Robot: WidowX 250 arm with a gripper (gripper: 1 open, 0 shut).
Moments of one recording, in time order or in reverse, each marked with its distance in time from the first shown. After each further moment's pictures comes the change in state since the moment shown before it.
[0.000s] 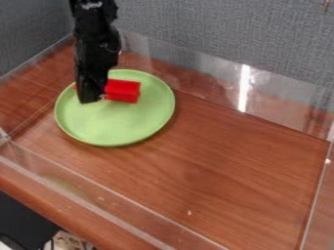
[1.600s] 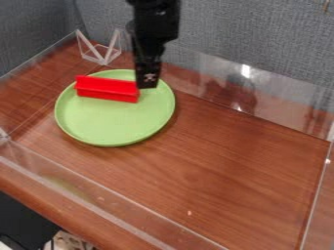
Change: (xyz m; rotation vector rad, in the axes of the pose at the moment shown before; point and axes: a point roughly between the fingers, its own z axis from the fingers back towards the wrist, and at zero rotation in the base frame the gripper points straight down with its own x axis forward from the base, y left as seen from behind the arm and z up) arm 0.040 -0.053 0.063 0.078 -0.174 -0.319
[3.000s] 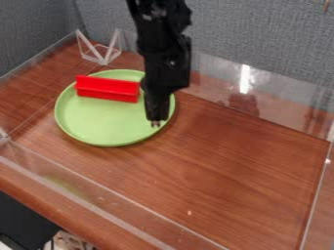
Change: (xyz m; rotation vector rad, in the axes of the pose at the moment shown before) arm 0.014 -0.047 -0.026 -0.061 -0.059 -0.197
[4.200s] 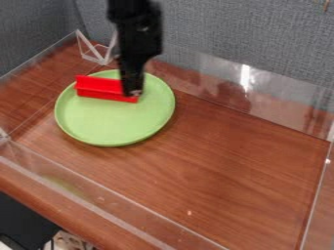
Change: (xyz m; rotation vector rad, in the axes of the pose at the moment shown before) arm -0.043 0.028 0.014 0.009 0.034 0.280
